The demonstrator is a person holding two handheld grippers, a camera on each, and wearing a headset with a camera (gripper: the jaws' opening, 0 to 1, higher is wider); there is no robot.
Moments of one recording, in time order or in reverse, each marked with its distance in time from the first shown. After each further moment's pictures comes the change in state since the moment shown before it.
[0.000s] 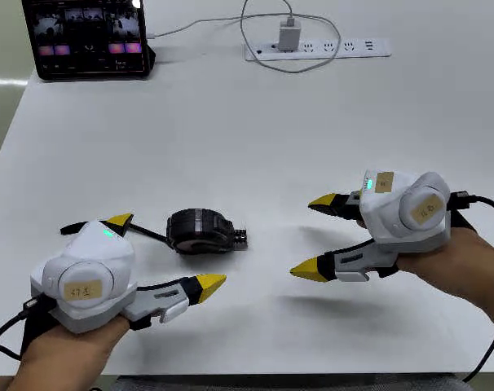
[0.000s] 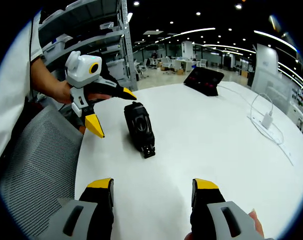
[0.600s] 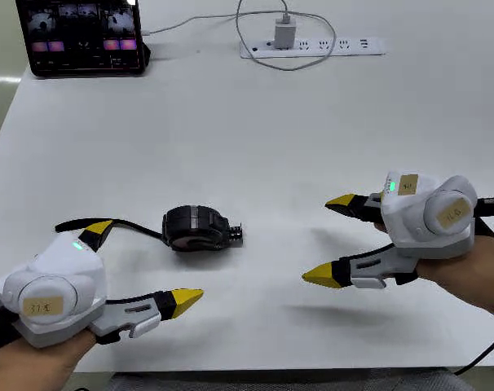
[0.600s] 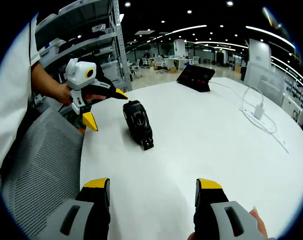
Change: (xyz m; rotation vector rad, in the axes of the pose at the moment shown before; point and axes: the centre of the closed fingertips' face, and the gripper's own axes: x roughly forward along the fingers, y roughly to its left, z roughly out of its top) left arm -0.018 0.007 -0.020 0.021 0.027 -0.044; right arm -0.023 0.006 -0.010 0.053 0.003 -0.033
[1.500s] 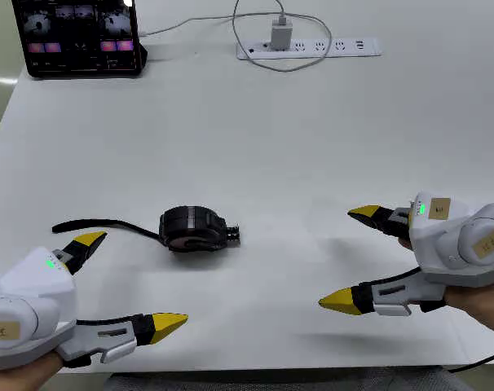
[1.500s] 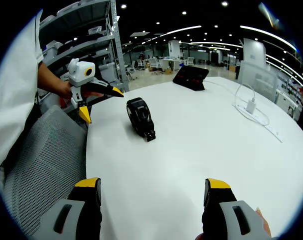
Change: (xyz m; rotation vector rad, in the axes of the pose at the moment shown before) left arm -0.024 -0.015 -0.001 0.053 -0.003 -0.089; right arm -0.027 0.010 -0.020 0.026 -0.019 -0.040
